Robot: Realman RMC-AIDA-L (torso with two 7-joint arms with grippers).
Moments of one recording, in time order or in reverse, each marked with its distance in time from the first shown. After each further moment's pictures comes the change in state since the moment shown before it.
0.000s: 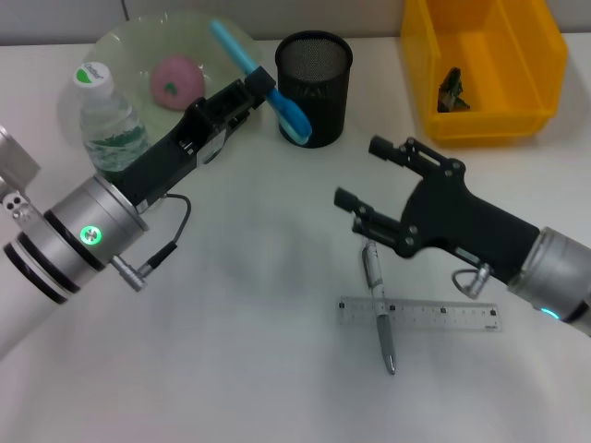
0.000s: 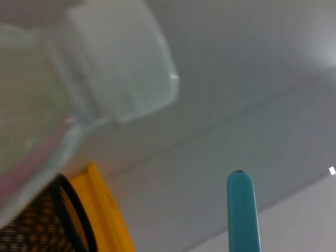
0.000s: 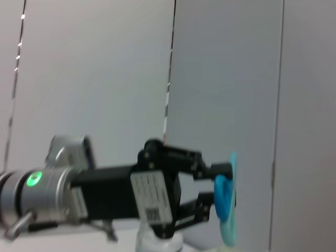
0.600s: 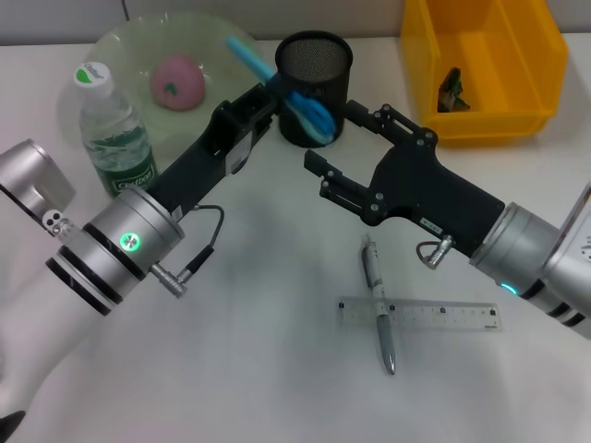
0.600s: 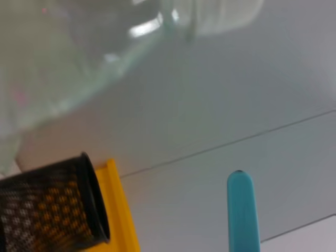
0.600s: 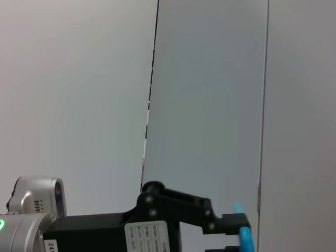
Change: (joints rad) left arm -0.009 0.000 -0.486 -0.159 0.375 -0.096 0.061; right arm 0.104 0.001 0.138 0.163 0.000 0.039 -0.137
